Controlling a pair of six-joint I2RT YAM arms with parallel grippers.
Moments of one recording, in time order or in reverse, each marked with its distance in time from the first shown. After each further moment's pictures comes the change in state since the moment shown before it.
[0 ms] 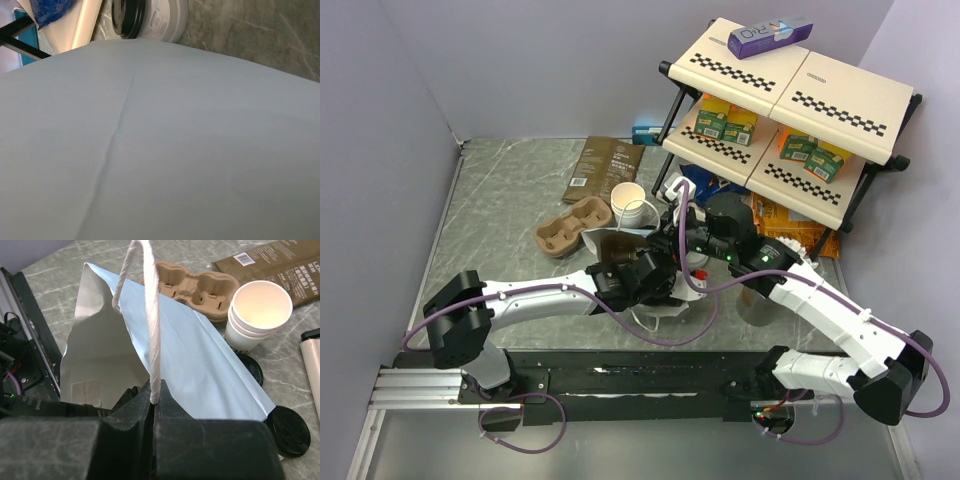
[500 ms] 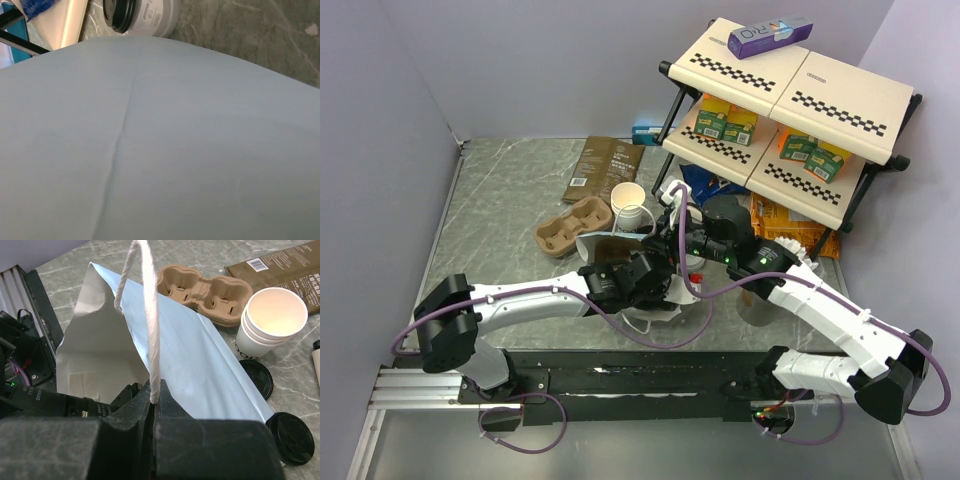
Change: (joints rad) left arm -0.005 -0.051 -0.005 -0.091 0.011 -0.010; right arm 0.020 -0.002 0.000 0.010 -0.014 -0.002
